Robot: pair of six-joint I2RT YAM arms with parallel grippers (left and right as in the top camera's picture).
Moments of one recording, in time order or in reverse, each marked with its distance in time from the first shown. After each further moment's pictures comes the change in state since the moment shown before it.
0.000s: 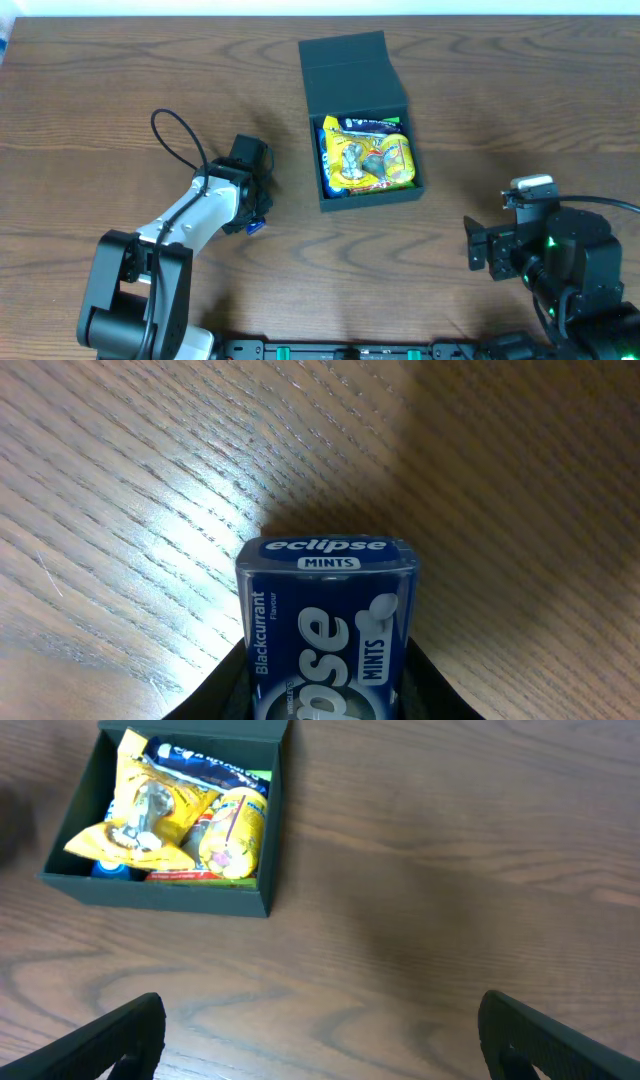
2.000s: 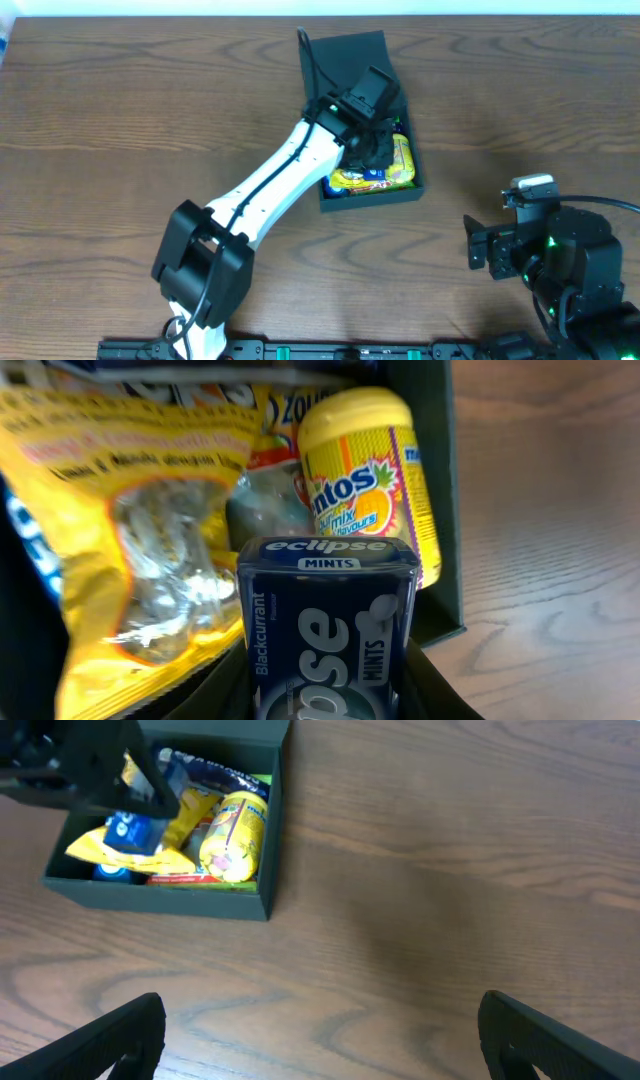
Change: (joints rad) left arm -0.415 0.291 0.802 -0.246 0.277 0.190; right arm 0.000 0.000 0.000 0.008 0.000 0.000
